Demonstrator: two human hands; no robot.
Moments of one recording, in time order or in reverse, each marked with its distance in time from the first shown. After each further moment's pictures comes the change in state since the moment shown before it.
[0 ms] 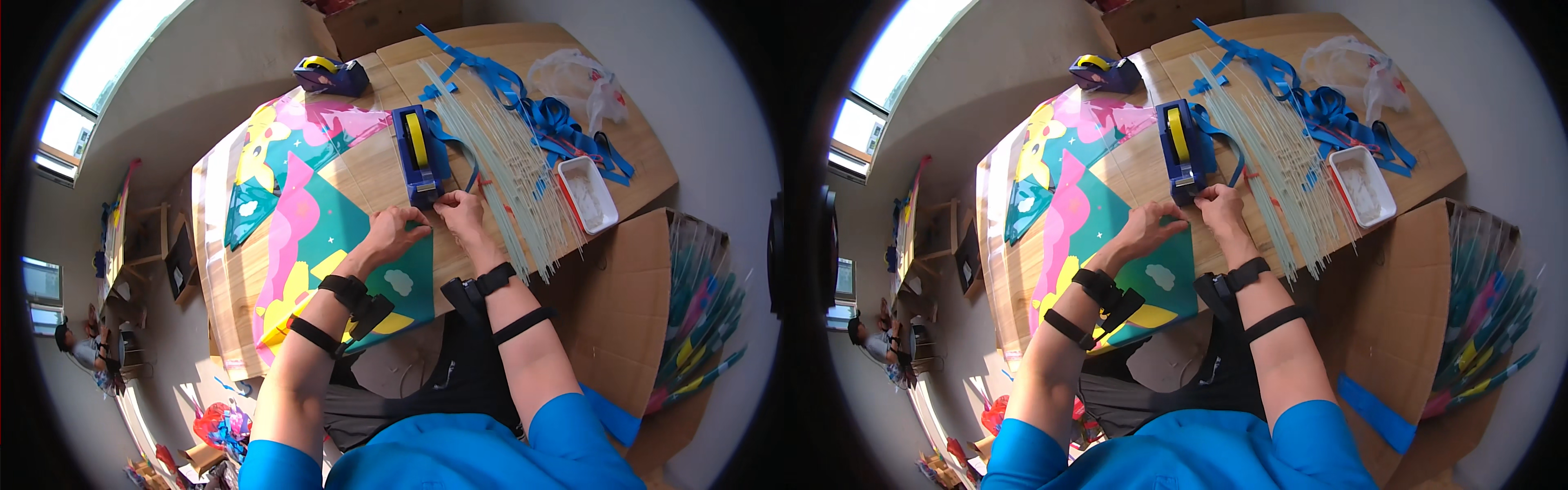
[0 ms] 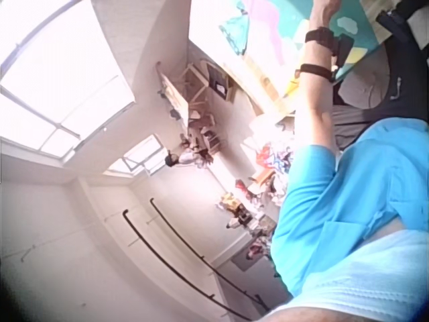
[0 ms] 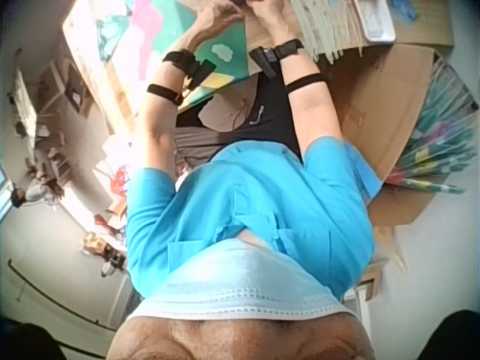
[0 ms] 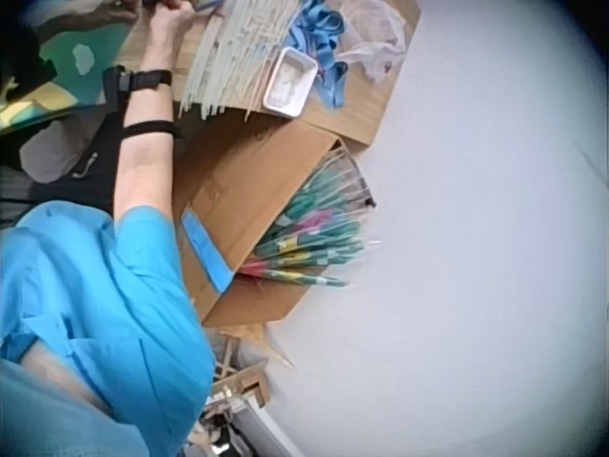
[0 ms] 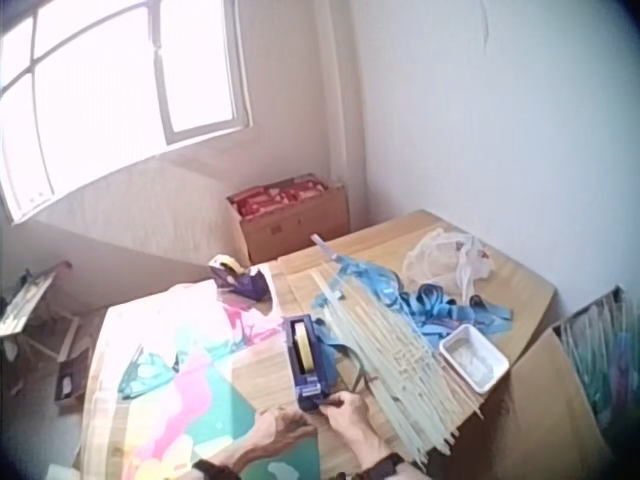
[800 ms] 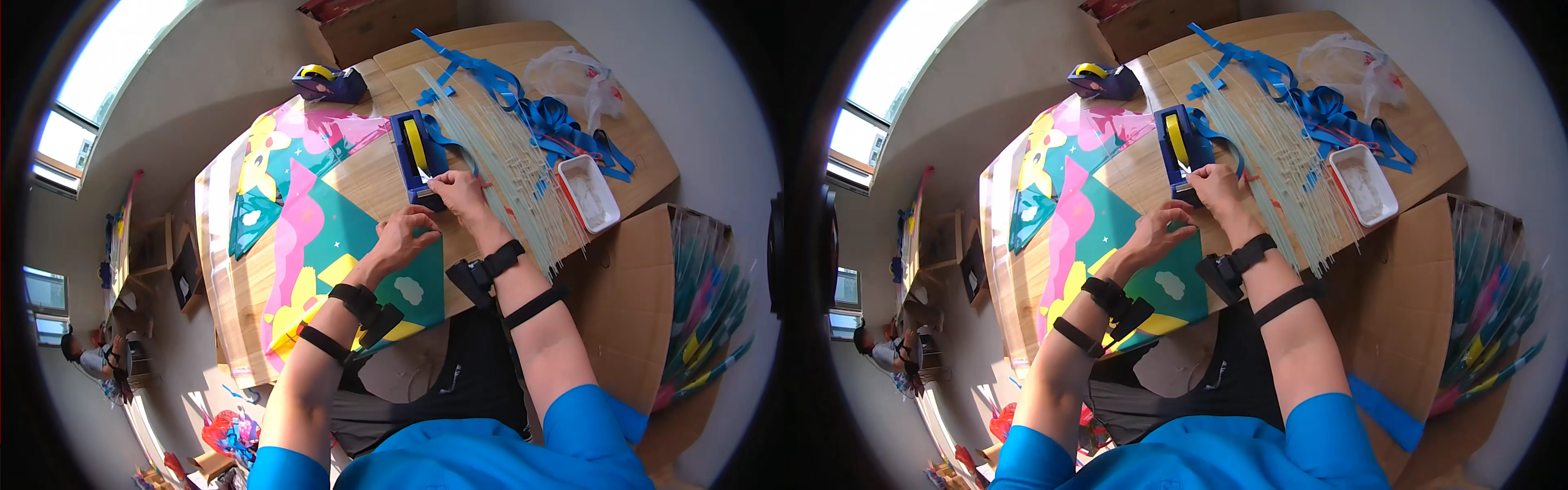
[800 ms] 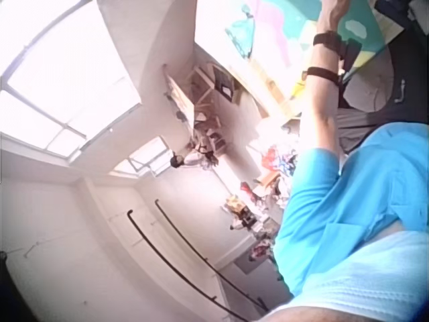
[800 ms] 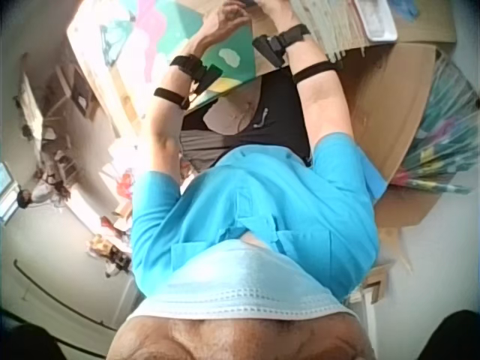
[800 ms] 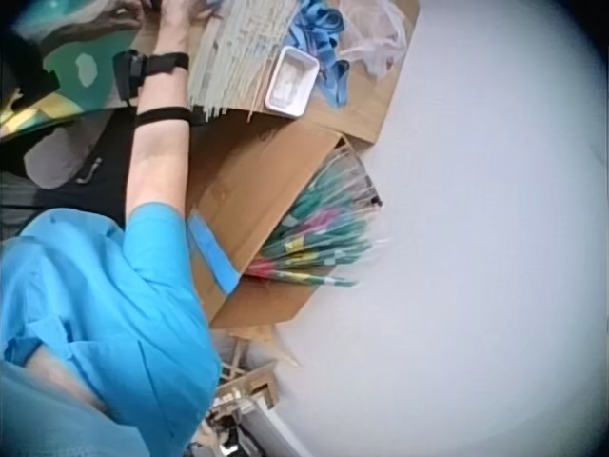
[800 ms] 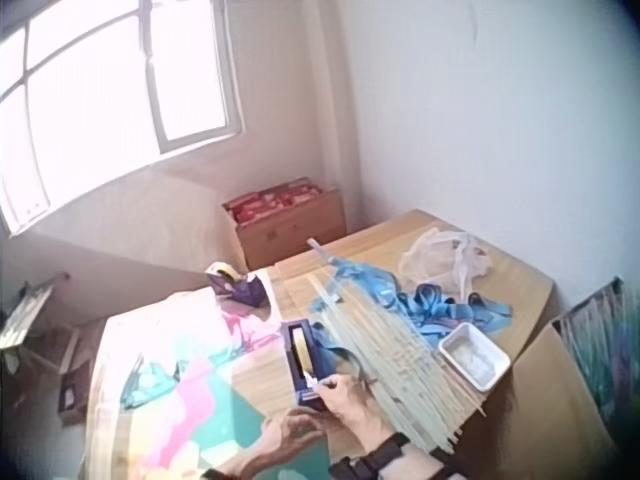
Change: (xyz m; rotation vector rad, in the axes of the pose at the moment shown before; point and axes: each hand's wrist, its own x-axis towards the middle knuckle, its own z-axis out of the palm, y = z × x) left_hand 0.002 -0.003 0.012 -0.091 0.043 0.096; right_hand 0.023 -0.049 -0.011 -0.021 -0.133 -0.096
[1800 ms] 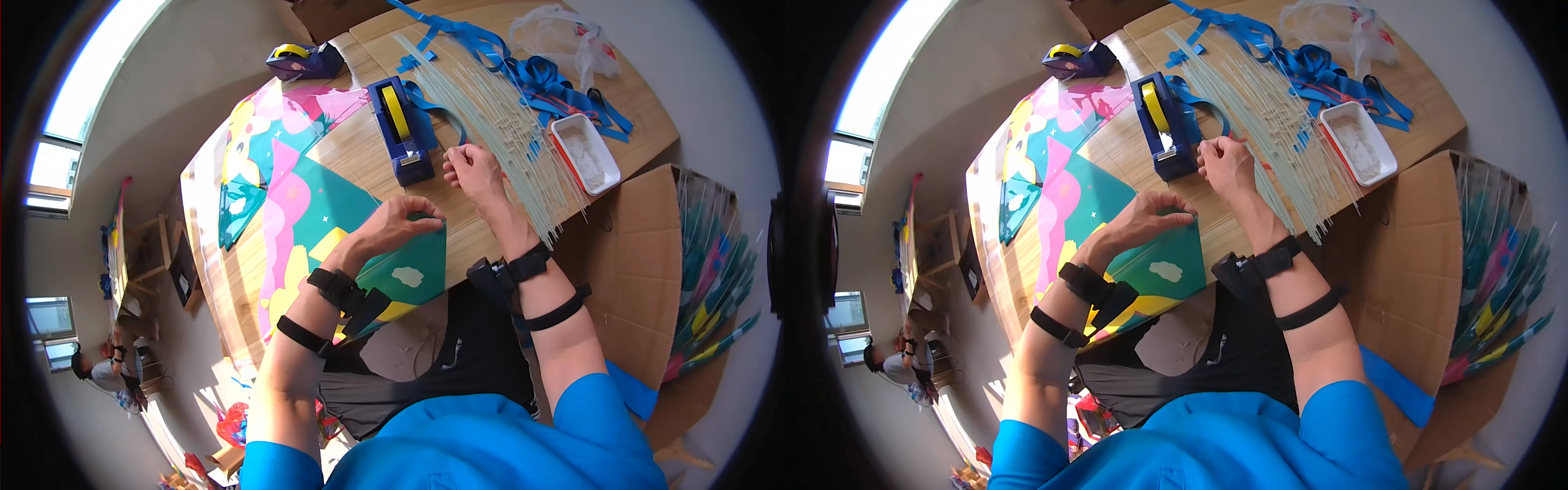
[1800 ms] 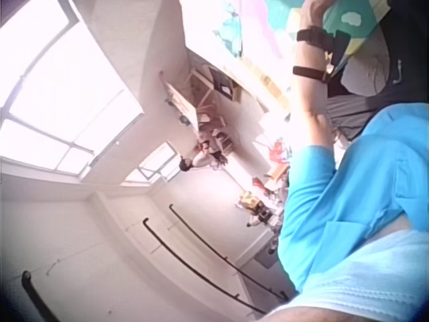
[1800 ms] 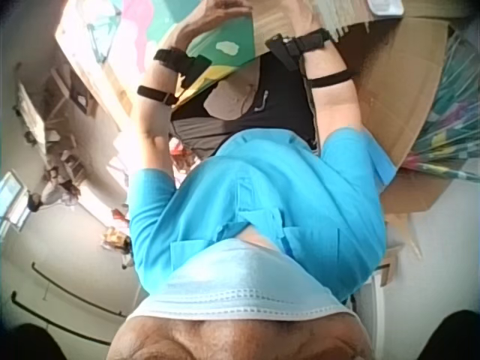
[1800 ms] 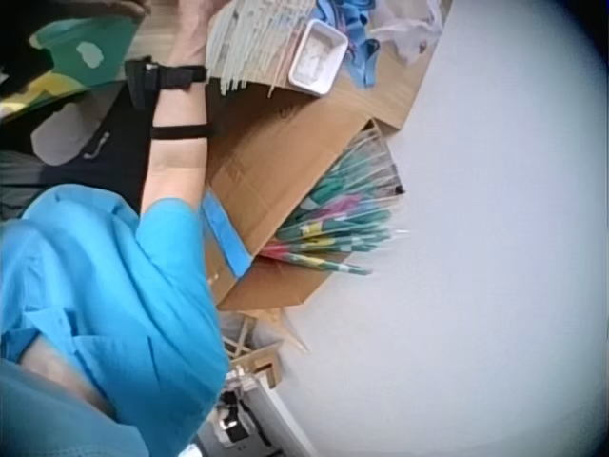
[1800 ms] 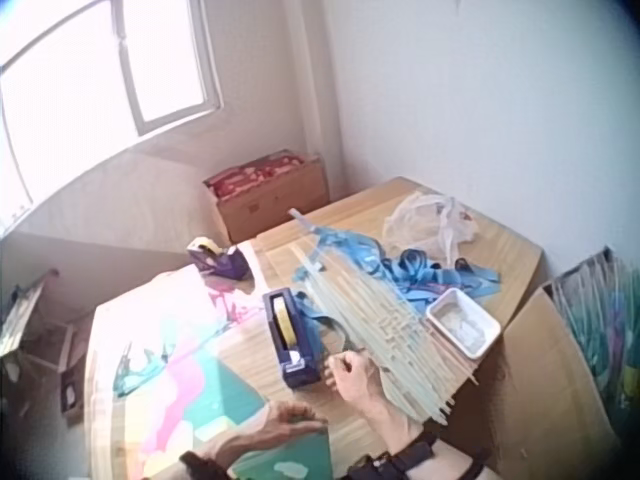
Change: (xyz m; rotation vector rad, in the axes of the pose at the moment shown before) left_hand -0.012 0.026 -0.006 -0.402 -0.335 -0.130; right_hand -0.045 0.007 -0.032 0.195 0.092 0.057
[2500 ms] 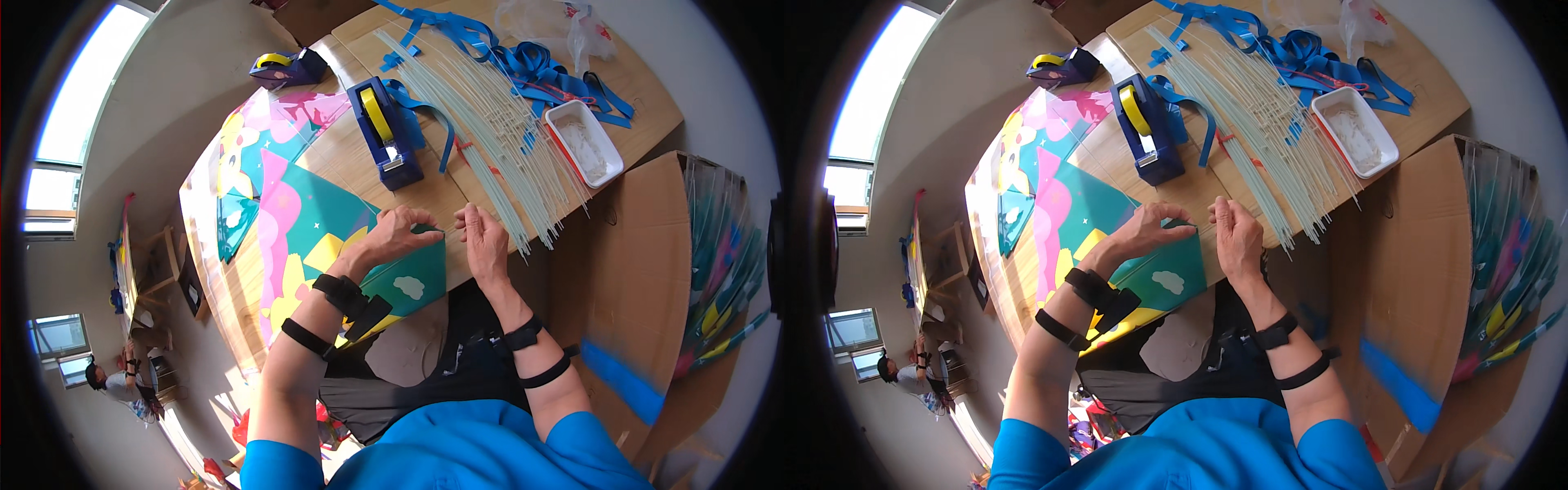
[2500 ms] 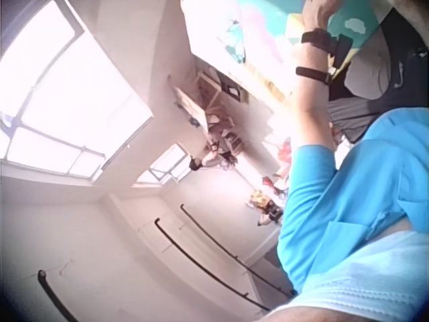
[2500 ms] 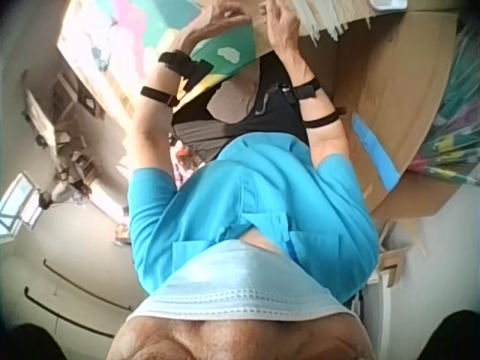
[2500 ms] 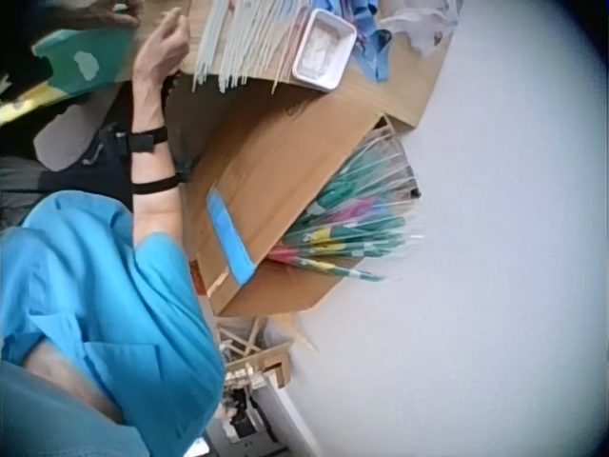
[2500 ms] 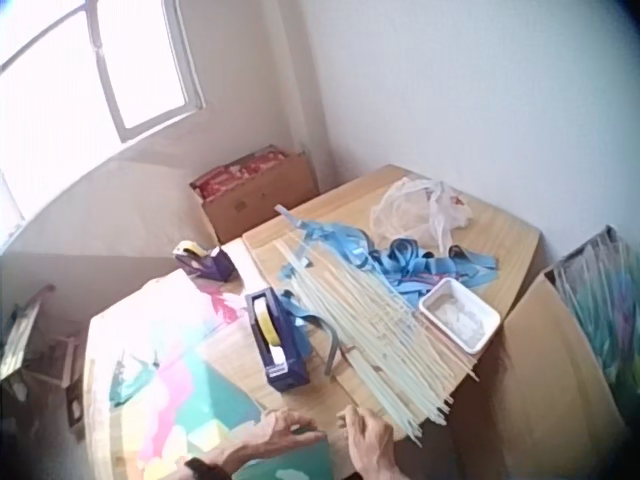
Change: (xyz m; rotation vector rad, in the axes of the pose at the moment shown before) left_hand 0.025 -0.011 0.015 0.402 -0.031 -0.007; right_hand -0.088 0.053 -0.010 0.061 0.224 -0.042
